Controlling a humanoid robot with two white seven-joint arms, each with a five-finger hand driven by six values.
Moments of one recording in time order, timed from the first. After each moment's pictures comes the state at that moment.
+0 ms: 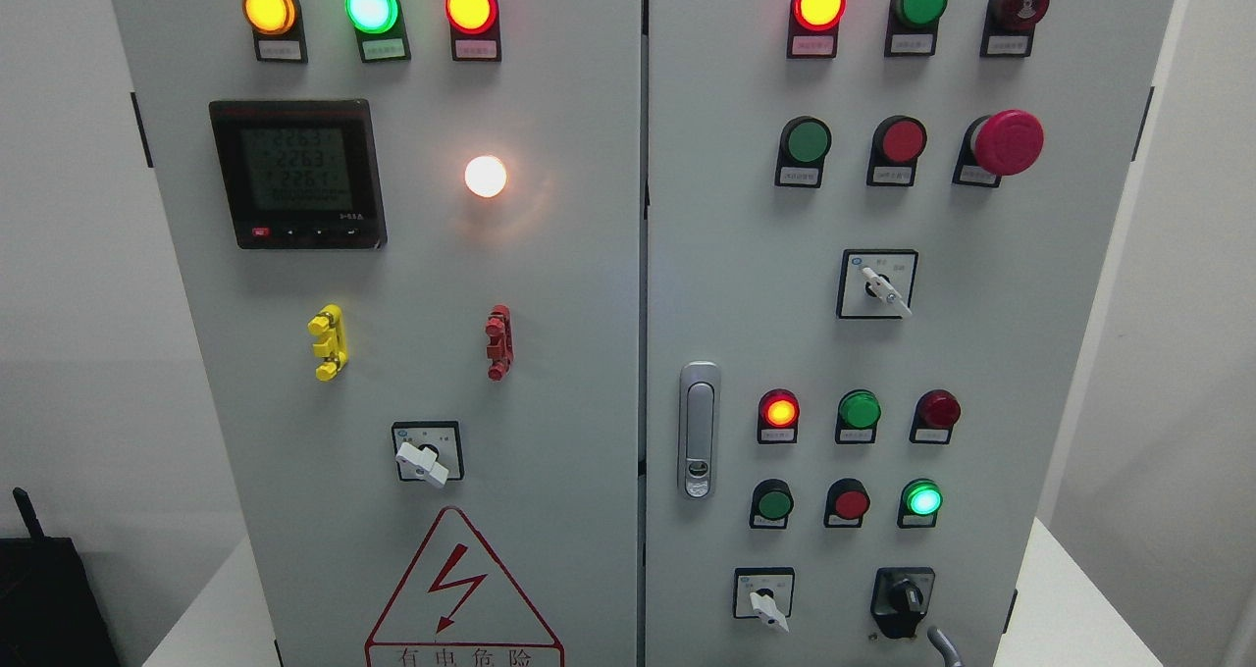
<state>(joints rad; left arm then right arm) 0.03 -0.08 -0.01 -0.09 0.03 -0.03 -0.03 0.07 0.02 0.08 -1.75 -0.06 -0.12 -0.20</state>
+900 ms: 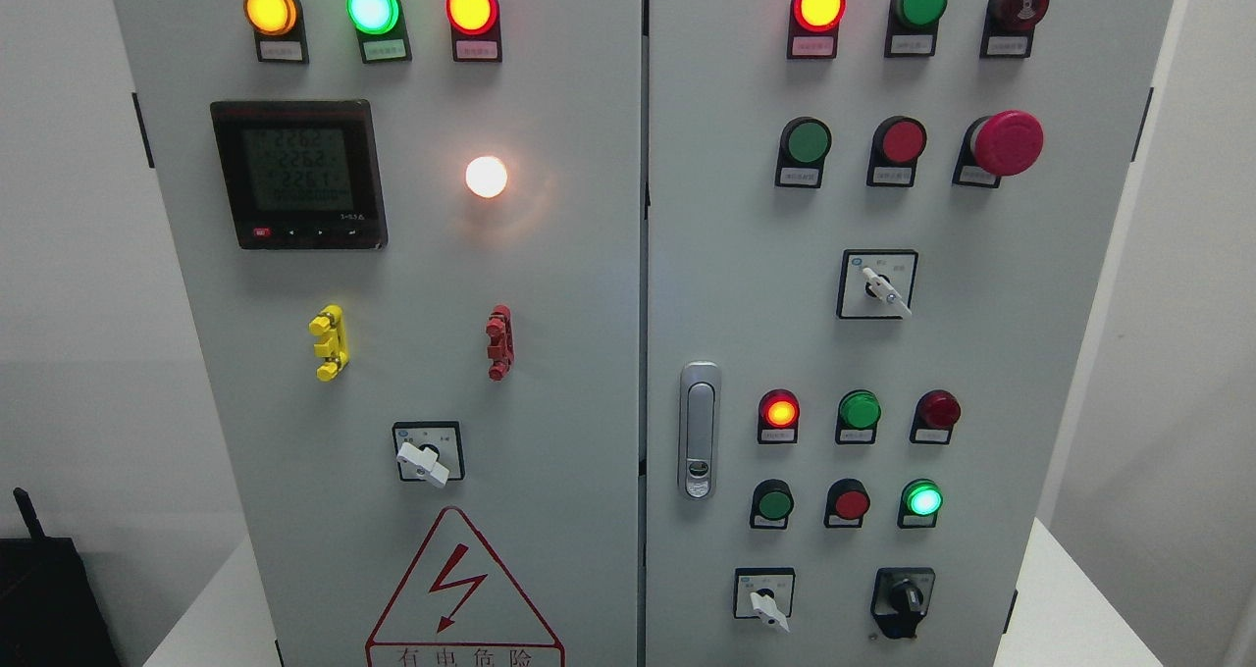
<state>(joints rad) 0.03 -0.08 -0.01 -0.09 0.03 -0.03 -0.03 0.23 -0.04 0.07 -1.86 -0.12 -0.18 -0.19</state>
